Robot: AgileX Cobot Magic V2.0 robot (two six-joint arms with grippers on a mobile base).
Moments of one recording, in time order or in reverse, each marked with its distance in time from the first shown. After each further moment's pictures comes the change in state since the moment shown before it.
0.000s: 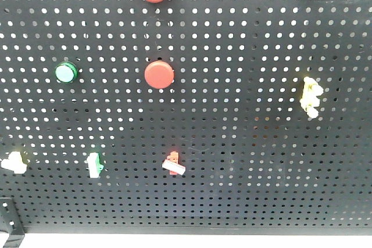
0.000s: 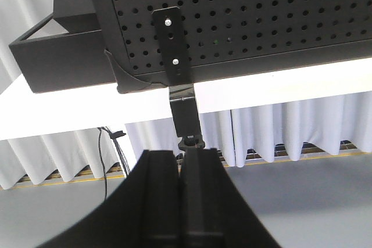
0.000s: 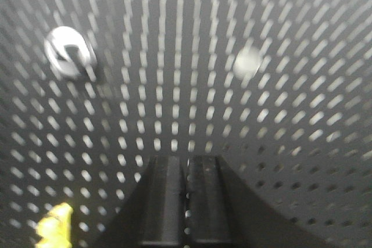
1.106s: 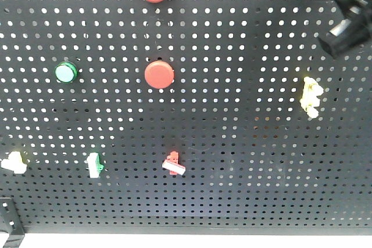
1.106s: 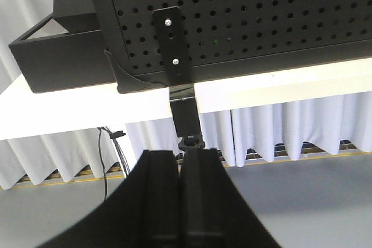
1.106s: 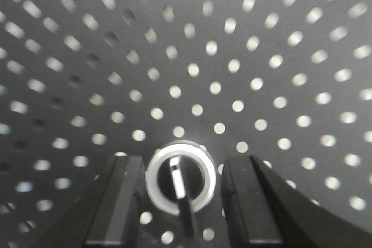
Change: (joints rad) left arm 0.000 0.000 0.000 0.000 0.000 0.000; right arm 0.310 0.489 -0.615 -0.703 0.219 0.019
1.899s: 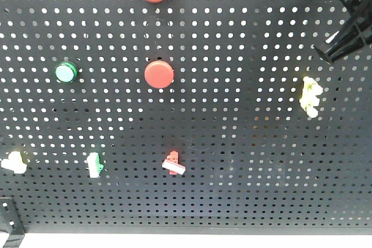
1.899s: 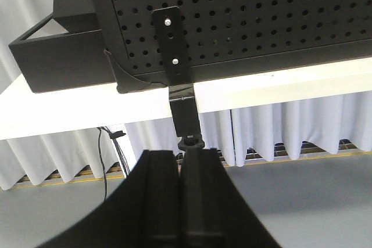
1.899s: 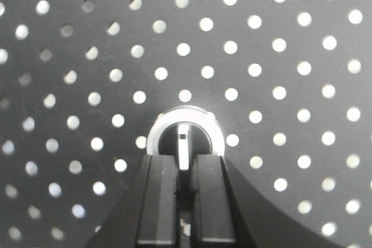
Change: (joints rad) left arm 0.000 0.000 0.000 0.000 0.000 0.000; right arm 0.000 0.036 -0.010 -0.068 0.066 0.065
